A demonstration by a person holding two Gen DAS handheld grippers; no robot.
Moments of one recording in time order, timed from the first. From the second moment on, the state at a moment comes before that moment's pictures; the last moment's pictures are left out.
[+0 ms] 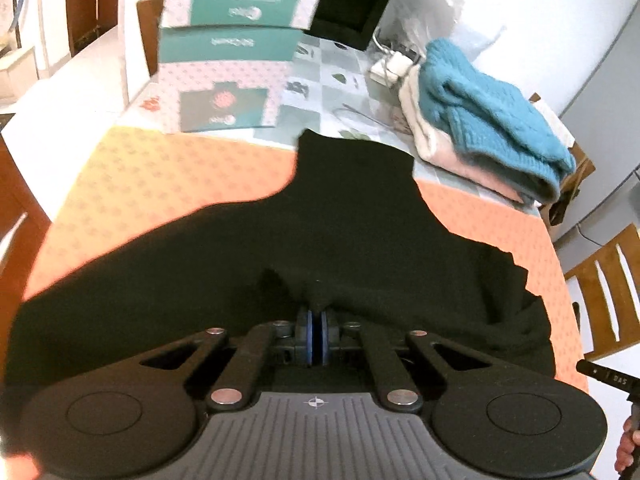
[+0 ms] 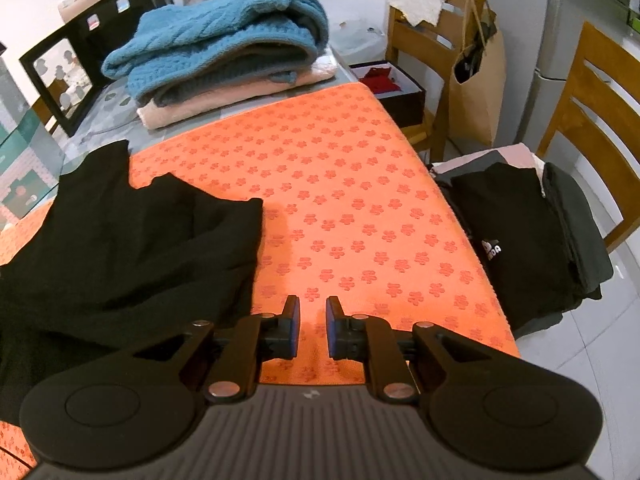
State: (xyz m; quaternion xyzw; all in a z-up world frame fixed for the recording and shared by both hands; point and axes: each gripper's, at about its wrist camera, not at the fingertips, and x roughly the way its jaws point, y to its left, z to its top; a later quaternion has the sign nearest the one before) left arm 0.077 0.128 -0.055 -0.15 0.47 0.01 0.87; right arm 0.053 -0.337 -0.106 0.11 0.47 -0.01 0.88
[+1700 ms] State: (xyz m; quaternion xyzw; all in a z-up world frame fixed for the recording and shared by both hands) left arm 0.048 0.155 -0.038 -0.17 0.47 0.00 0.87; right arm 0.048 -0.227 -0.091 -0.25 0.42 0.14 0.86
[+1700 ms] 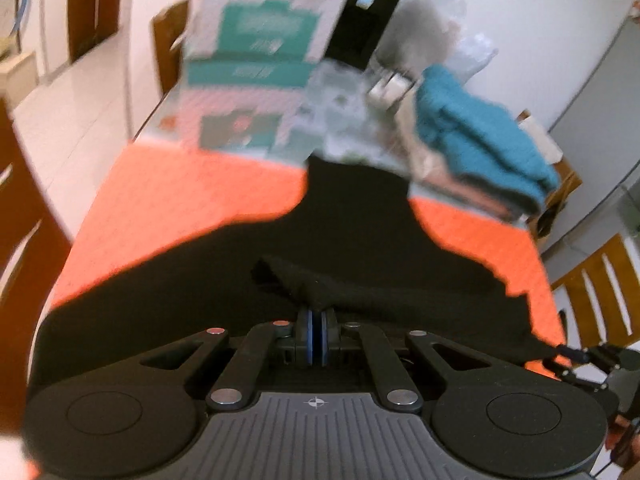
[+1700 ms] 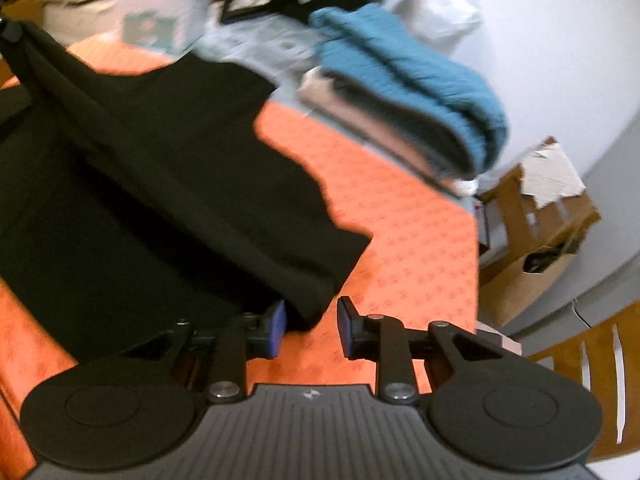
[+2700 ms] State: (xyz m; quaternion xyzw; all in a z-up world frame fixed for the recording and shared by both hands) left arm 0.054 0.218 -0.062 -0.23 0.45 0.09 0.86; right arm 0.064 -0.199 -0.113 -0.29 0.43 0.21 0.83
